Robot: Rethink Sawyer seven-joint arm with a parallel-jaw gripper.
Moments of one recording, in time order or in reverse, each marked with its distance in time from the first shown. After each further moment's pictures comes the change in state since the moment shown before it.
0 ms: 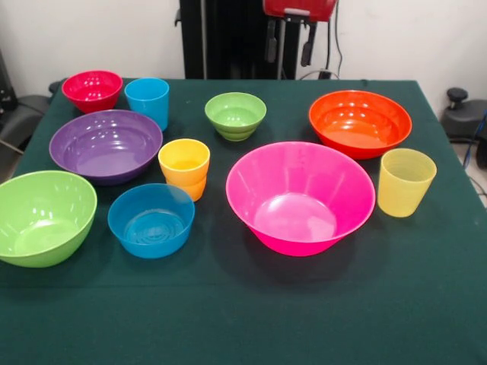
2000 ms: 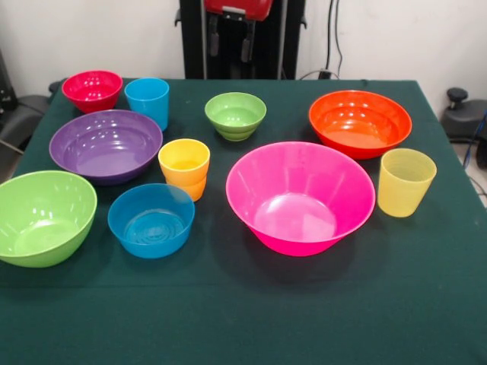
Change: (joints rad) arm -0.233 0.009 0.017 0.058 -0.159 -0.032 0.000
